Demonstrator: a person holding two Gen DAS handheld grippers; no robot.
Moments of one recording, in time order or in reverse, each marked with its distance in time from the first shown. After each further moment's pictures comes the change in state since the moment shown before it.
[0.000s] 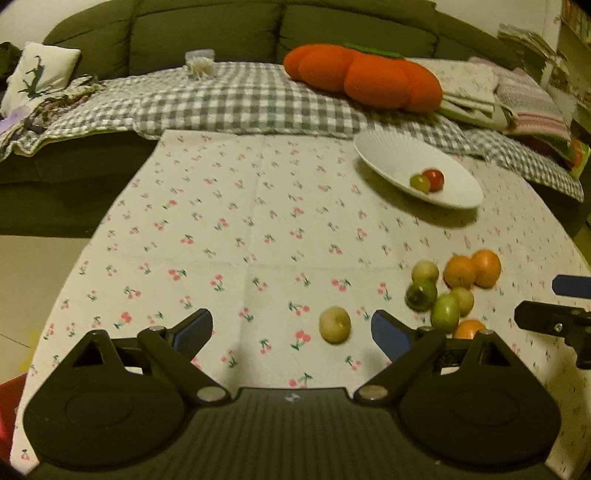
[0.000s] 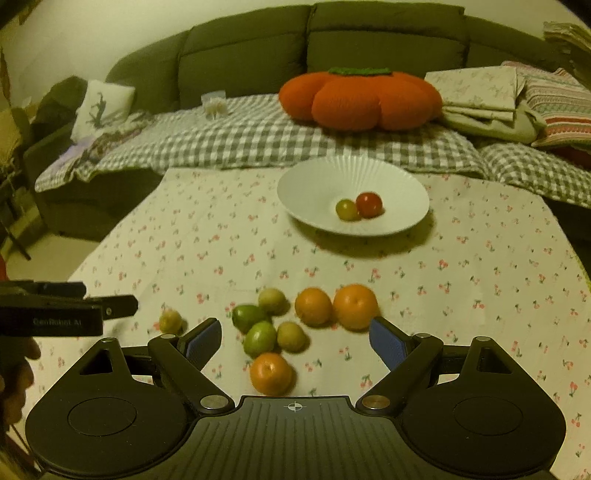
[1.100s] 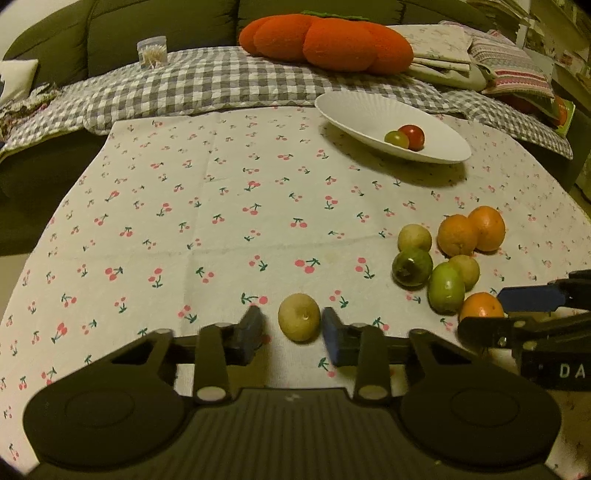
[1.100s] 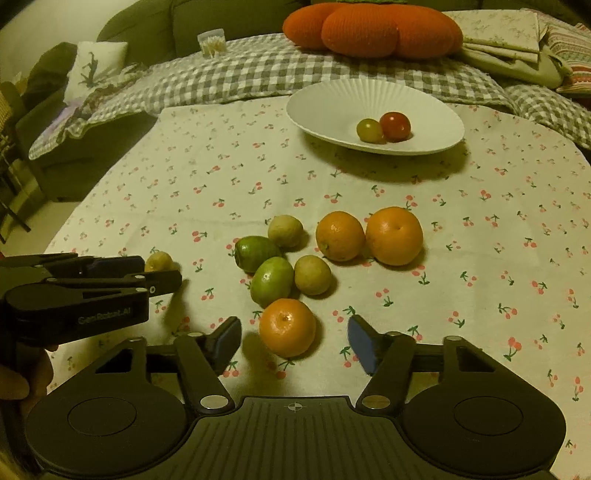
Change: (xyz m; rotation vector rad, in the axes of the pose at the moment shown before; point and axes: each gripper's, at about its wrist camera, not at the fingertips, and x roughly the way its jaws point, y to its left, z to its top) left arm 0.047 -0.024 -0.008 0.102 0.029 -0.038; right arm 0.056 0.010 -0.022 0.031 0.155 0.022
